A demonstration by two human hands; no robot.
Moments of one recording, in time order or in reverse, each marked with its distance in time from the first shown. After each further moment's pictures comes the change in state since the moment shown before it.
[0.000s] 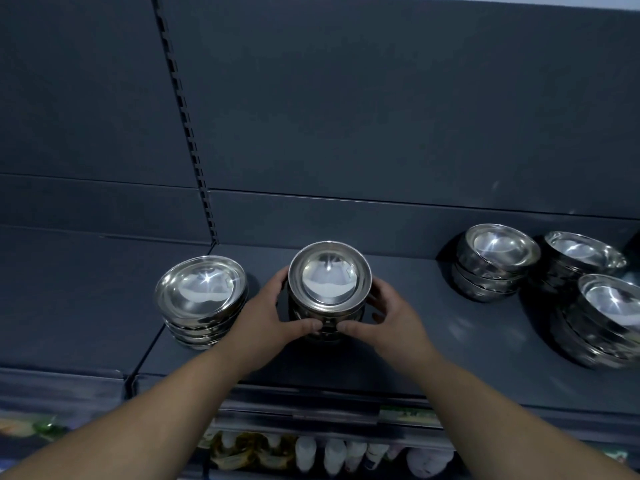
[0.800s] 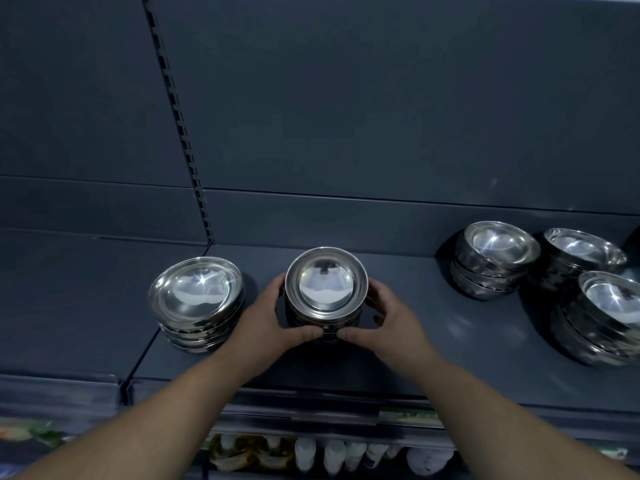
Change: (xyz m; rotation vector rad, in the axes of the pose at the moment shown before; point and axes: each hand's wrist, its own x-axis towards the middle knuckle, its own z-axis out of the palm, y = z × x) left_hand 0.002 -0.006 0.008 -0.007 0.011 -0.030; right_hand 0.001 0.005 -0.003 -0.078 -0.017 -0.028
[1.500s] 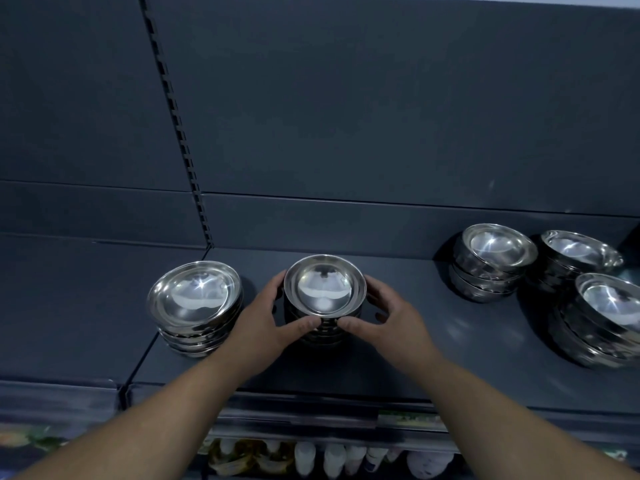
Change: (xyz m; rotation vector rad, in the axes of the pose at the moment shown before) left_hand 0.000 0.005 -0.004 -0.013 -0.011 0.027; right_hand 0.003 -0.002 -0.005 0.042 0.028 0.013
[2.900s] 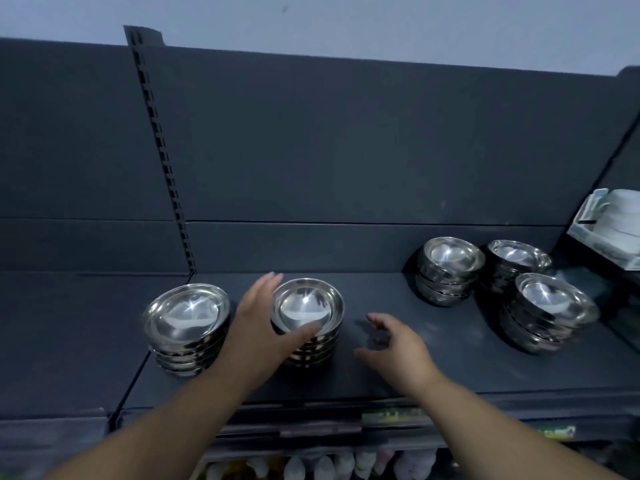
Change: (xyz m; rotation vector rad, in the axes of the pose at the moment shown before) left_hand -0.023 0.050 -0.008 0.237 0.096 0.149; right_hand -0.037 0.006 -0.022 -0.252 0.141 0.167
